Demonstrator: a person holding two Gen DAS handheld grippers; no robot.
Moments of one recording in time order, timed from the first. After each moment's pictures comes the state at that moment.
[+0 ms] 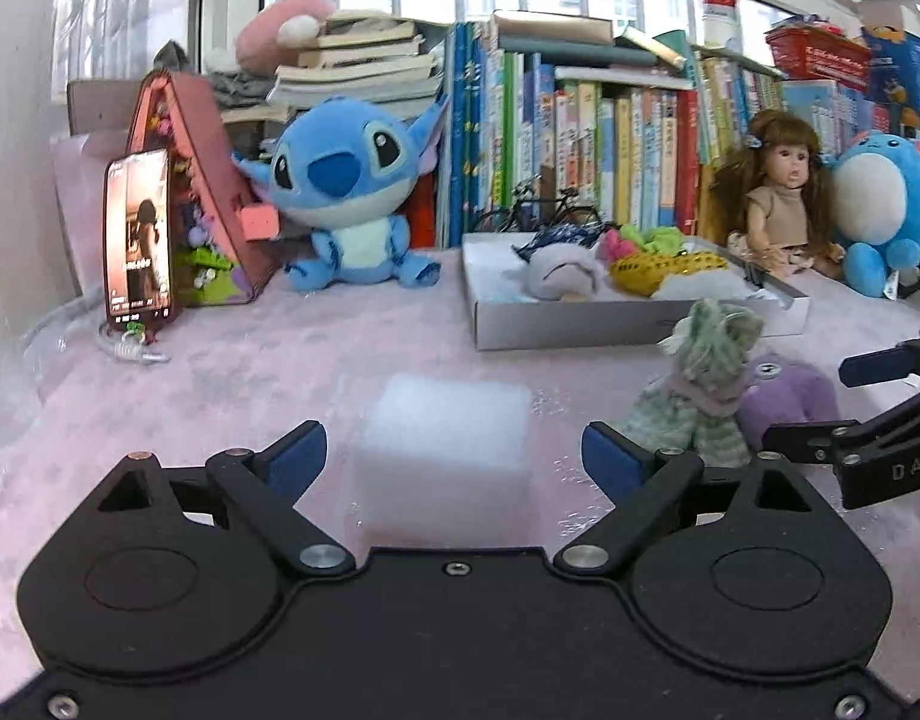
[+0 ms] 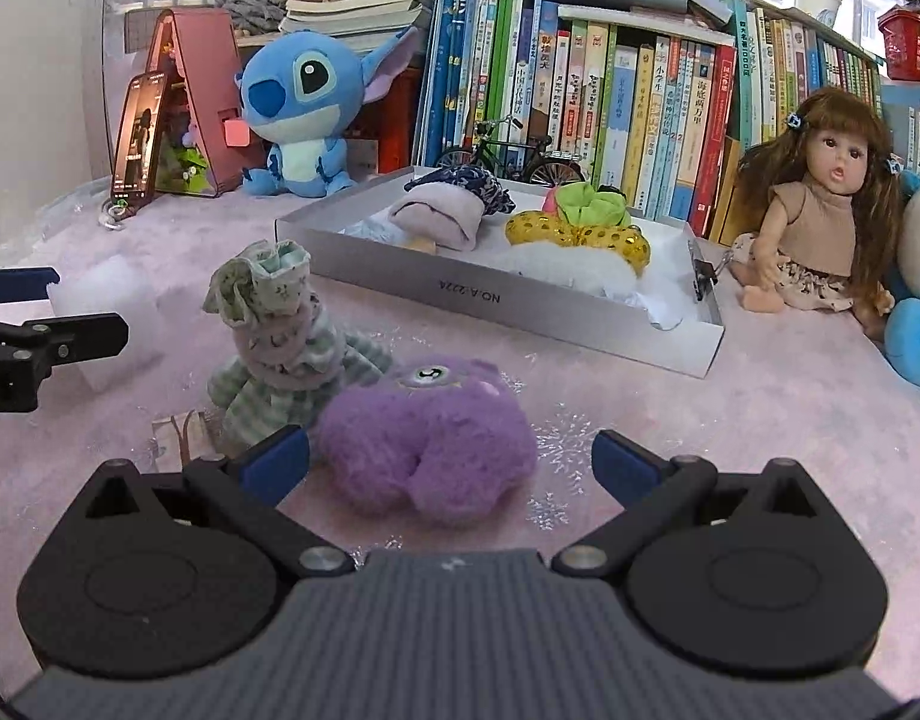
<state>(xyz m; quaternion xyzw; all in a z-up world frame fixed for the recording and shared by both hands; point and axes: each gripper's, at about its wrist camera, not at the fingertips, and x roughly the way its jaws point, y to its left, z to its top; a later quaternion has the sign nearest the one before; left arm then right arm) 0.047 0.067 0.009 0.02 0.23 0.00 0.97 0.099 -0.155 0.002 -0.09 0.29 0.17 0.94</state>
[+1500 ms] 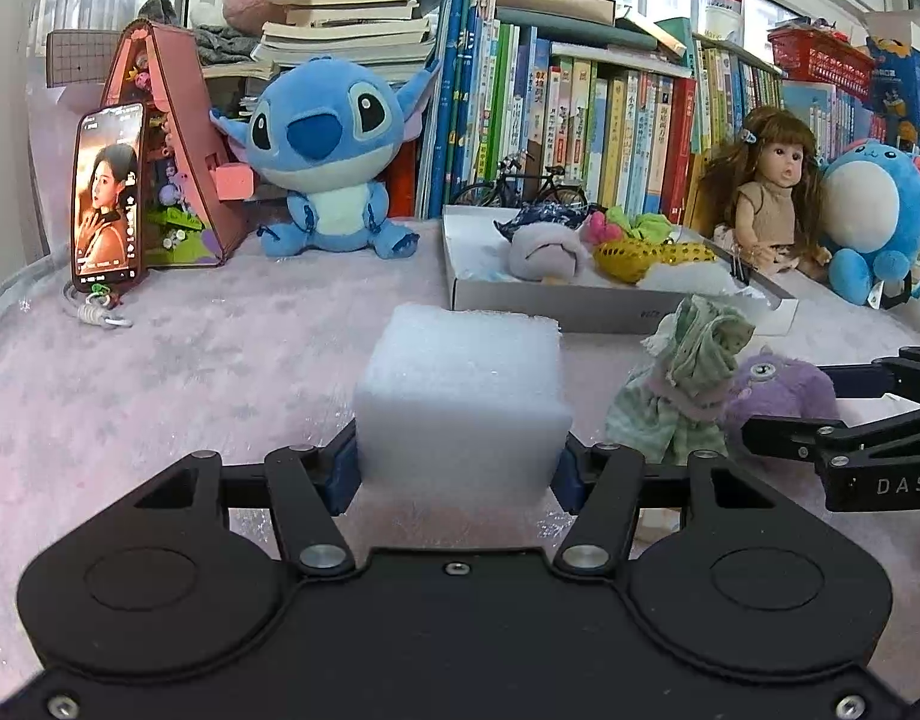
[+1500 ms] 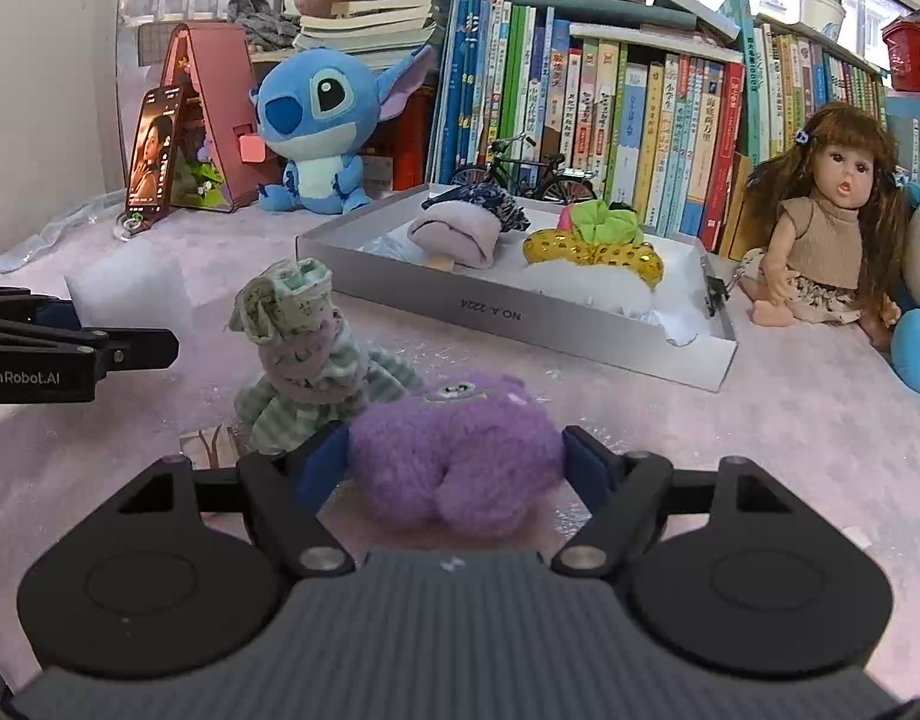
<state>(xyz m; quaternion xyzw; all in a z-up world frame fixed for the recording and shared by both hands) 0.064 0.073 0.004 -0.02 0.26 -0.02 0.97 0.090 -0.149 0.007 -0.08 0.27 0.18 0.94</state>
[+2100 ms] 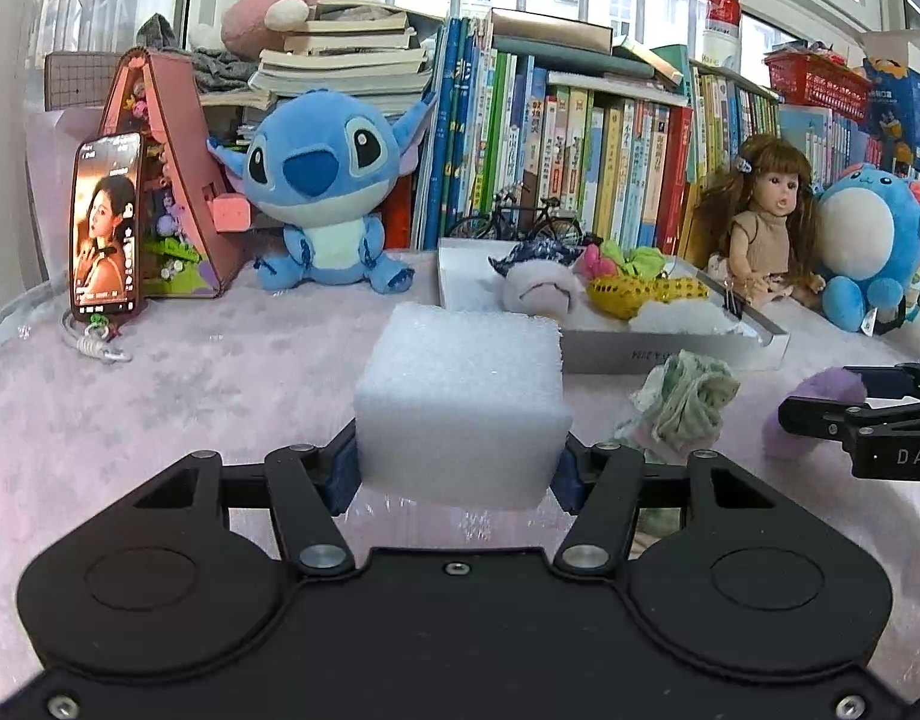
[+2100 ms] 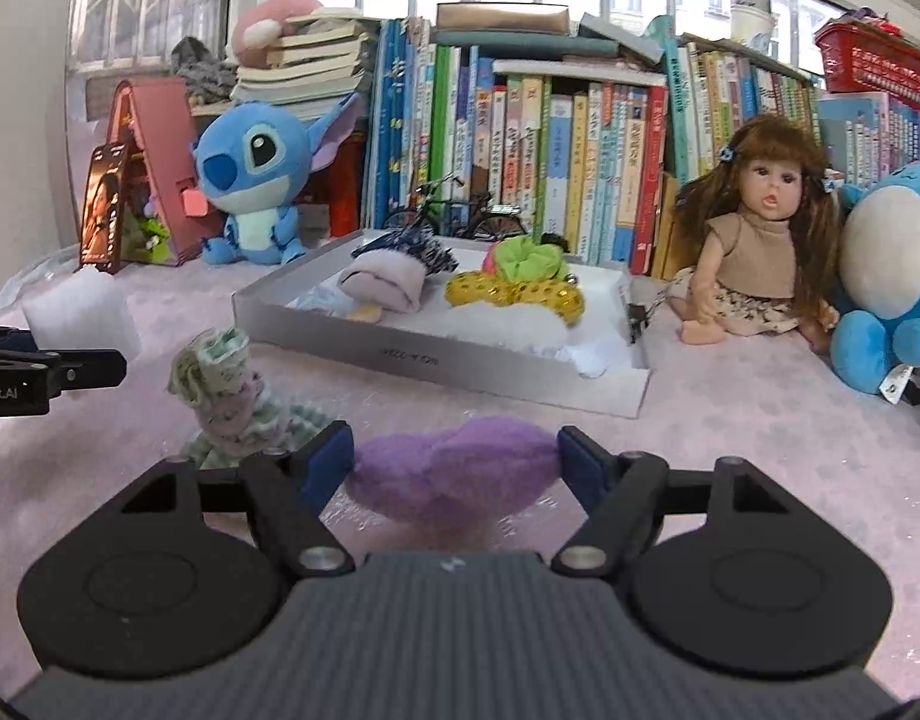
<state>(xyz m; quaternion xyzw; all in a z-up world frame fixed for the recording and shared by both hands) 0.068 0.073 0.023 -0.02 0.24 -0.03 0.97 0.091 -0.176 0.026 -0.06 0.24 0.13 0.96</state>
